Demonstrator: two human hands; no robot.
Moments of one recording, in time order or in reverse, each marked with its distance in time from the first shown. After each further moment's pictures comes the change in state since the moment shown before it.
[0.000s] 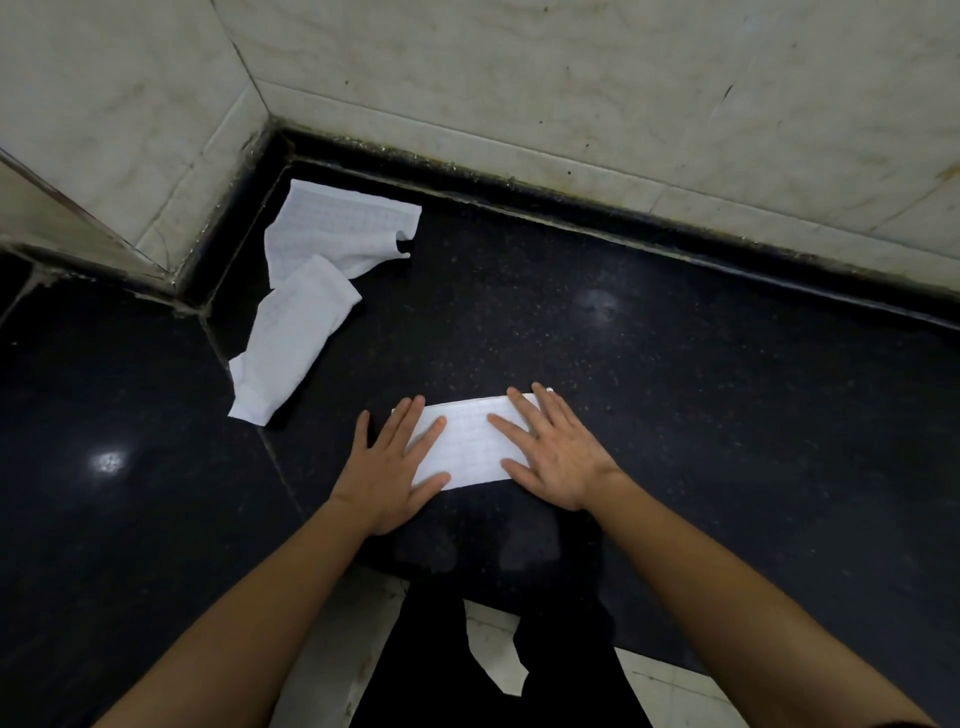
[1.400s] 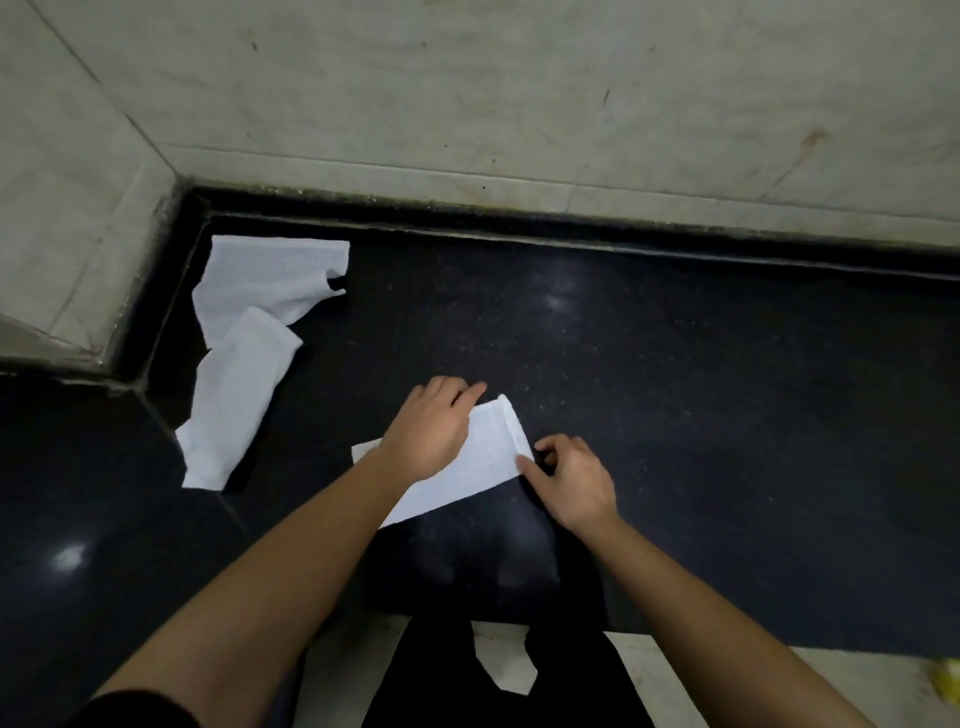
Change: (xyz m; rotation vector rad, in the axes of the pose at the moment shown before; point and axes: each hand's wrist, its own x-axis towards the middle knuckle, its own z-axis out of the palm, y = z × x) left_hand 0.090 0.056 -0.079 -0.058 0.223 0.283; right_hand -0.051 -0.017 -0.007 0.784 0.213 0.814
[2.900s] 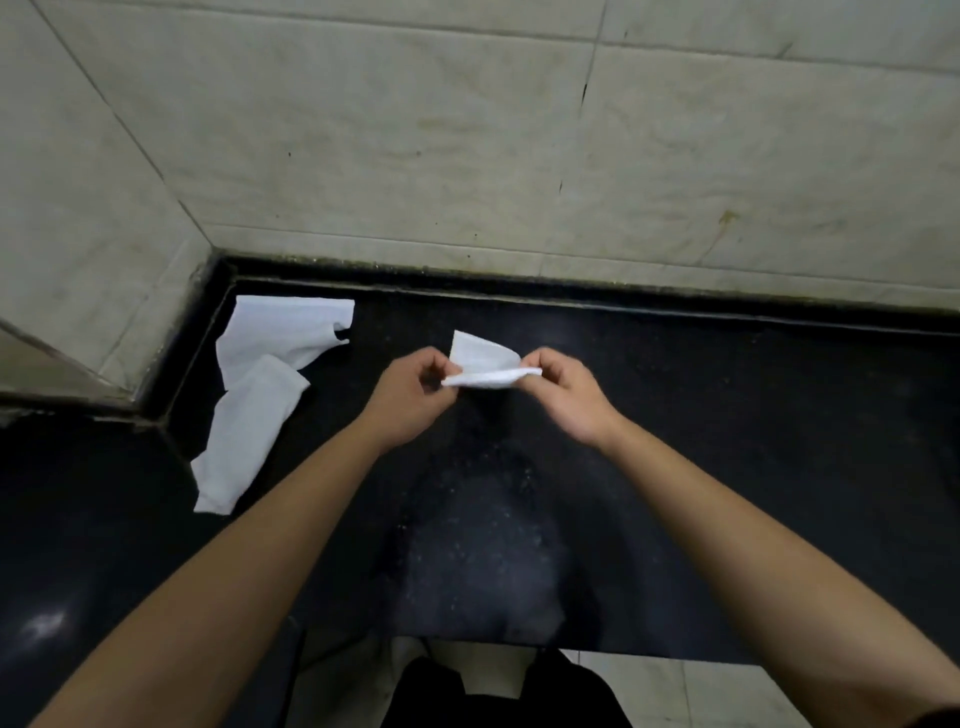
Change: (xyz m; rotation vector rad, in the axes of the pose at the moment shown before) left_hand 0.005 0.018 -0.116 -0.968 0.242 -0.233; right_hand 0.021 -0.066 -0.140 0.505 0.022 -0.334
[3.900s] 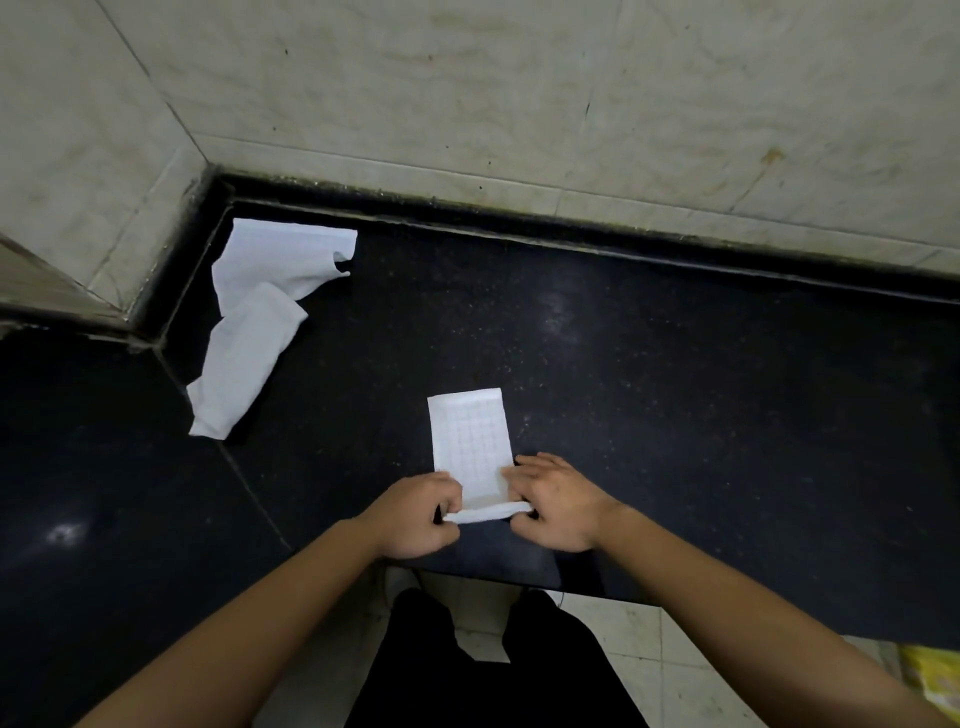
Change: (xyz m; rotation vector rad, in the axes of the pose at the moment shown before) left_hand -0.136 -0.087 0.072 0.394 -0.582 -0.107; right_hand -0.106 0.113 0.049 -0.764 -0.668 -0.215
